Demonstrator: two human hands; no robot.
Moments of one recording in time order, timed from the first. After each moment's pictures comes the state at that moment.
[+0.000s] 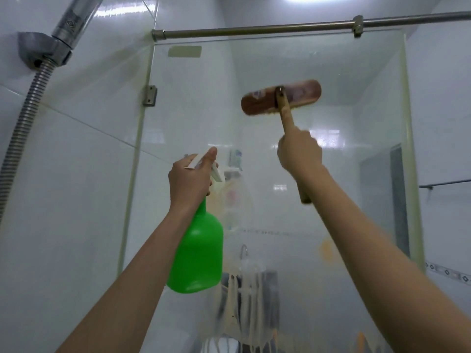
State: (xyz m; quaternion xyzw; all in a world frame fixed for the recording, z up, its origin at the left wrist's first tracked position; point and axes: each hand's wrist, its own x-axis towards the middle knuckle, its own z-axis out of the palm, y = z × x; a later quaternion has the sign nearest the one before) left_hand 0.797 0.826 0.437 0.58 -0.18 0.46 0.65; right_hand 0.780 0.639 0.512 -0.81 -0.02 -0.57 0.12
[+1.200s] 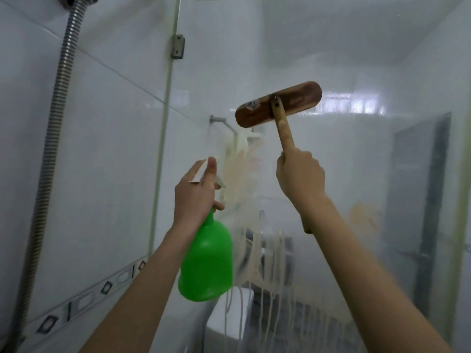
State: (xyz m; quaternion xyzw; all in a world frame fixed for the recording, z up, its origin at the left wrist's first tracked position) left_hand 0.786 0.858 0.334 0.65 -0.11 0.37 0.65; right_hand 0.789 0.682 0.397 -0.85 -0.06 -0.51 0.09
